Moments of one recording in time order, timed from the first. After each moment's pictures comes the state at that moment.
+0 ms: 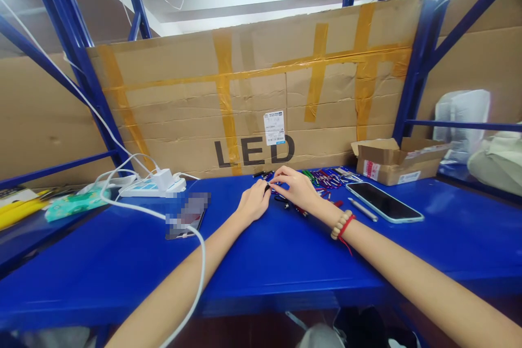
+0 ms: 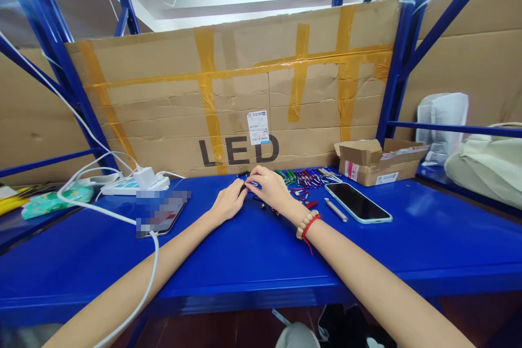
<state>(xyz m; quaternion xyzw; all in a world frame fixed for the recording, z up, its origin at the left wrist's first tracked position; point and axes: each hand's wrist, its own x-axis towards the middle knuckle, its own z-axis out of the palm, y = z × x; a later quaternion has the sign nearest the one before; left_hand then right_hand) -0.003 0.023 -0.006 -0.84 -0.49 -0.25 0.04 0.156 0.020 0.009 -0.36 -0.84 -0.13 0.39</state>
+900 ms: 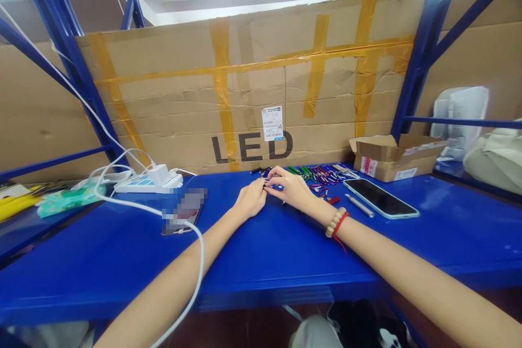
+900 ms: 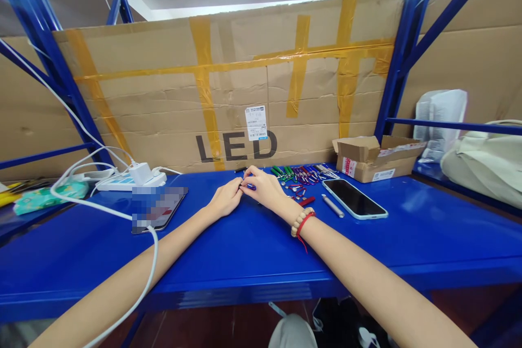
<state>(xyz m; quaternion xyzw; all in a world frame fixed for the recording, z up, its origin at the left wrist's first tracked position) -0.003 0.023 -0.006 -0.84 -0.49 -0.22 0.00 0.152 0.017 0.003 -0.36 -0.85 -0.12 0.36</state>
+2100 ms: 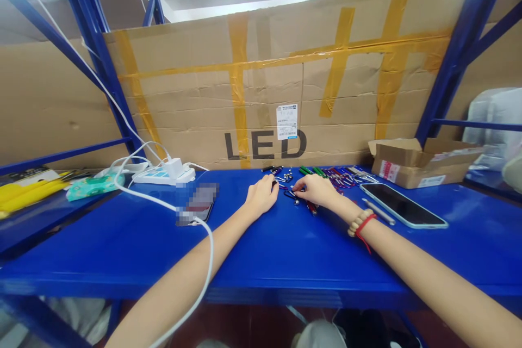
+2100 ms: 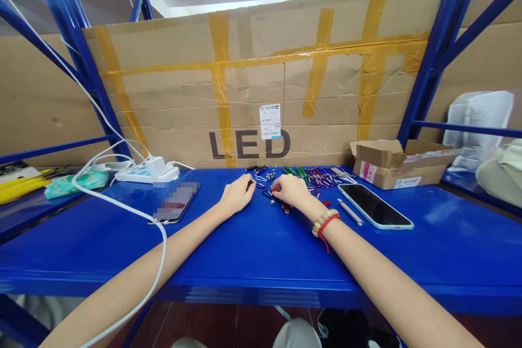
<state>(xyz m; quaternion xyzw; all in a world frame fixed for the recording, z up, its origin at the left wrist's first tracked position) -0.001 0.019 -0.004 -0.79 -0.56 -0.23 0.02 0.172 0.027 0.007 -0.58 -0.79 -0.01 0.17</state>
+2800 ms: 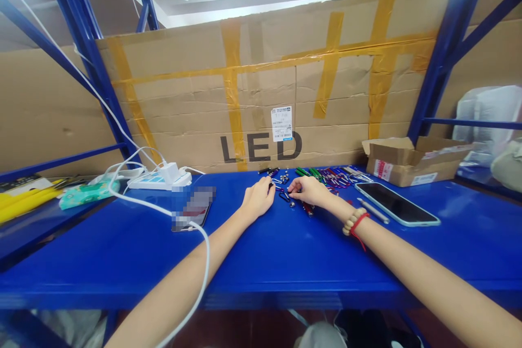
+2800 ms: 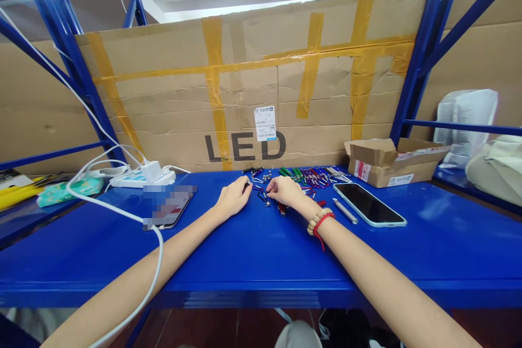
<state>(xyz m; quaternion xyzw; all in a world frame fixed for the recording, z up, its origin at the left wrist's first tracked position) -0.001 0.019 -0.004 -0.80 -0.55 -0.23 0.03 0.174 0.036 -0.002 -0.56 -0.79 0.08 0.22</state>
